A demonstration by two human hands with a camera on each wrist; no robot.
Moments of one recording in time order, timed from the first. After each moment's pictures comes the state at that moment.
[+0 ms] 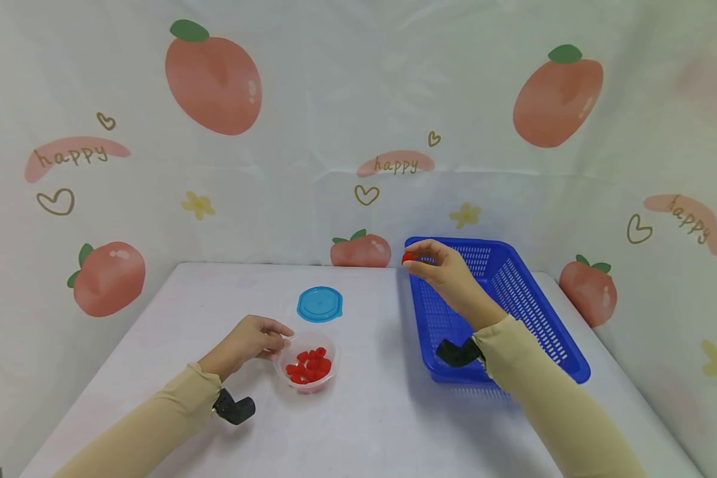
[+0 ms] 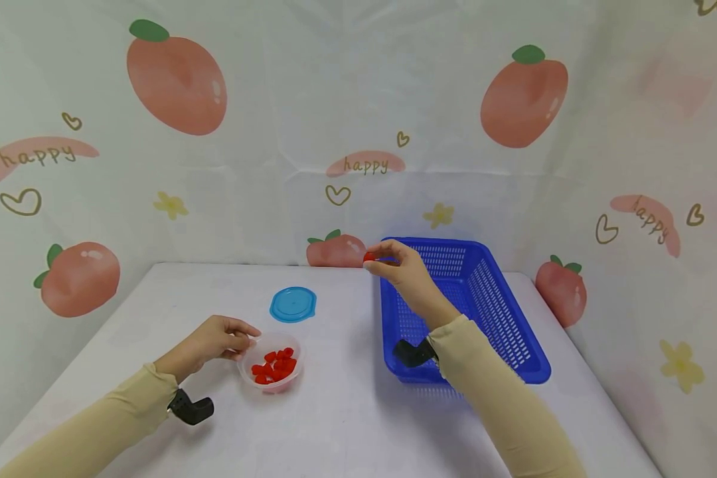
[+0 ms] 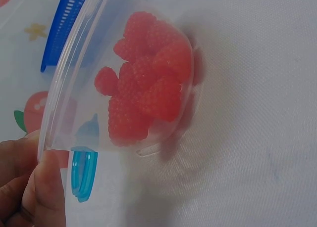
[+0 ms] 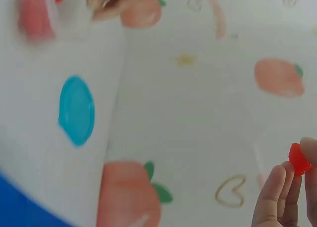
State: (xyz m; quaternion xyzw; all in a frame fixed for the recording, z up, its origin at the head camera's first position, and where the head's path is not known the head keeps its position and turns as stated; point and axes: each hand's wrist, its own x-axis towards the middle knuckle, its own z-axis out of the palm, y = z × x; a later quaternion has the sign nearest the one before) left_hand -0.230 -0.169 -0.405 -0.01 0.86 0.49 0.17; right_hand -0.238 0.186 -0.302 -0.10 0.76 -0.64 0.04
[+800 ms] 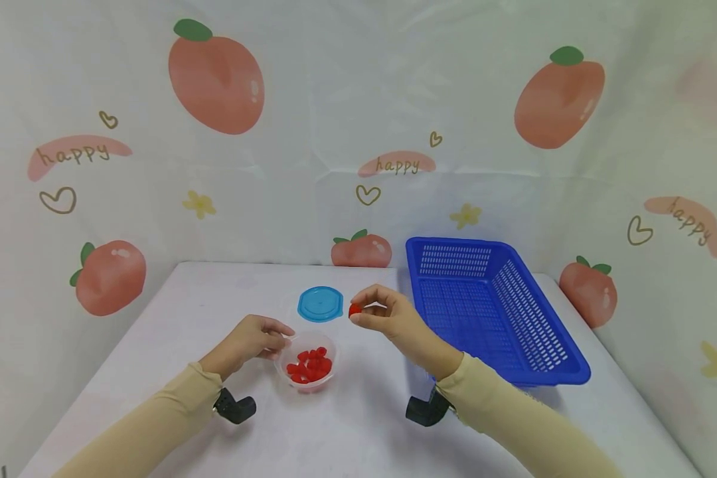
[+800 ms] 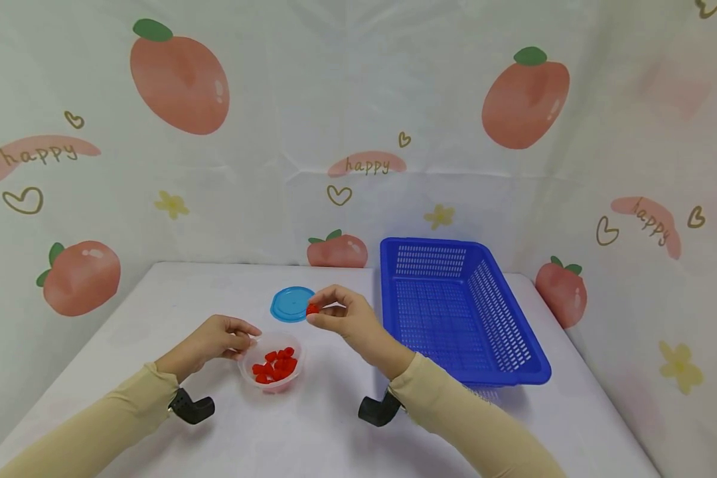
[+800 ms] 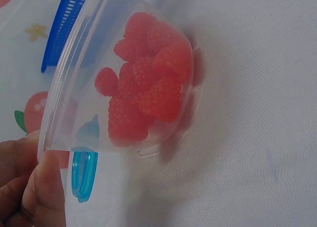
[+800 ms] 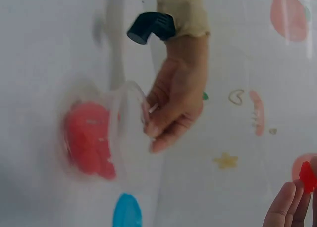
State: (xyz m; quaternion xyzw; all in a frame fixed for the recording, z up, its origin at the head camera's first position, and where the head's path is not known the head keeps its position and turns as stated) left_hand -0.230 -0.170 -0.407 -0.01 0.85 0.49 0.17; right_hand -0.188 0.110 -0.336 -0.16 0.73 -0.66 0.10
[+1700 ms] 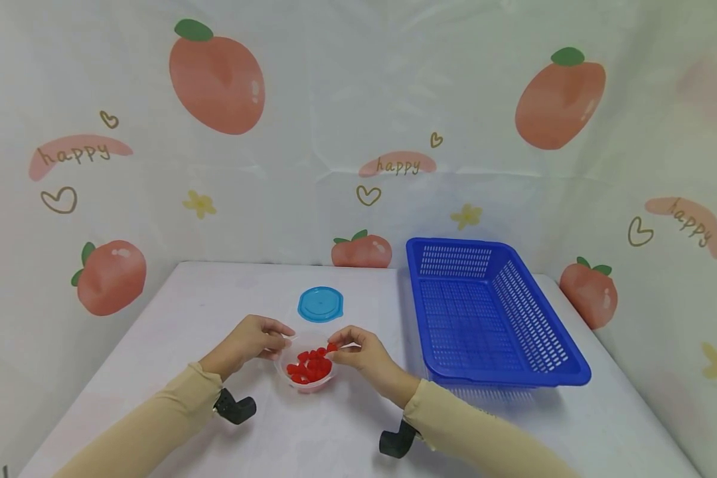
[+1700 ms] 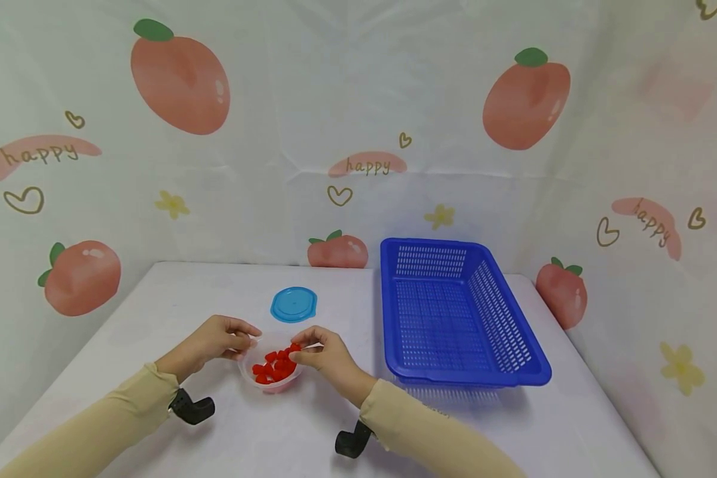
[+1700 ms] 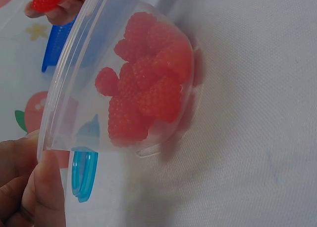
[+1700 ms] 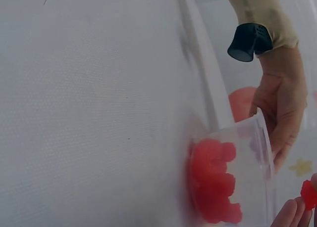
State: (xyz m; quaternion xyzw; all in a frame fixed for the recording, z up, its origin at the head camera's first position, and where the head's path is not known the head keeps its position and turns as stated) left_hand -0.230 -0.169 -0.407 -0.01 0.85 0.49 0.17; right_hand -0.188 0.067 -0.417 -0.07 0.74 -0.65 0.14
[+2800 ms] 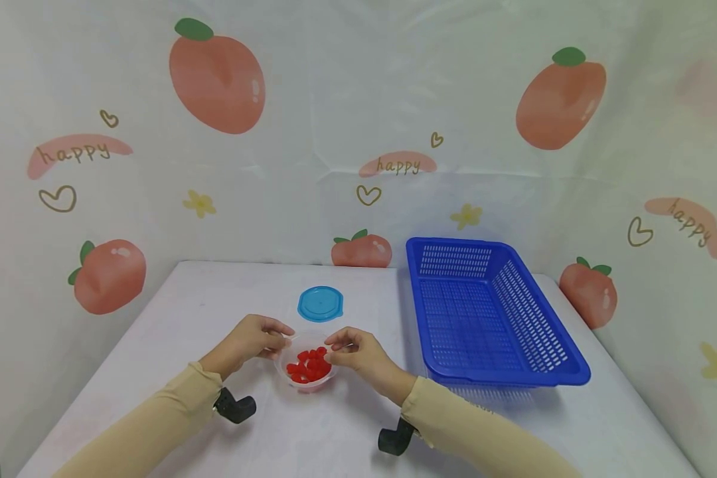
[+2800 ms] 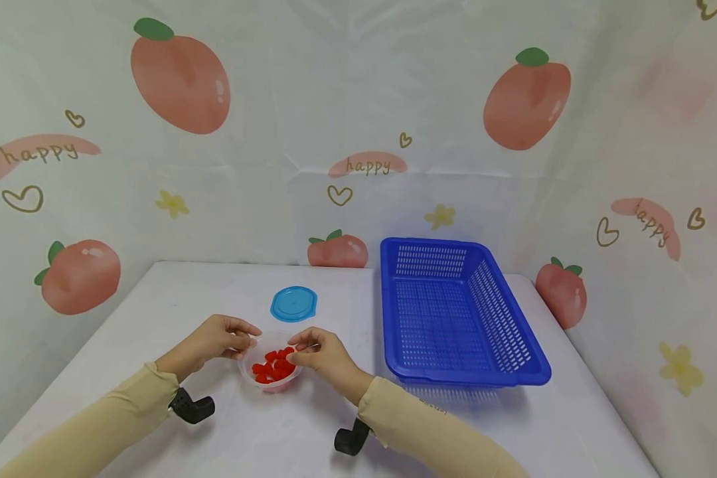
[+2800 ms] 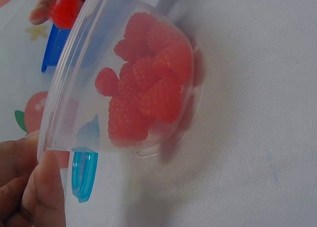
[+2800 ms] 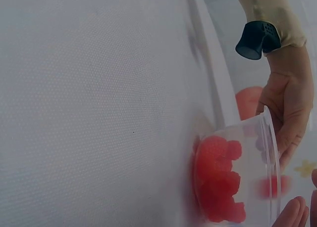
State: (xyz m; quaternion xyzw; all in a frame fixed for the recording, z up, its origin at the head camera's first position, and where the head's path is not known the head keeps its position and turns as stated) left_hand -0.231 -0.171 -0.406 0.00 0.85 0.49 0.18; right_hand -0.190 0.064 -0.417 -0.07 0.75 -0.64 0.15
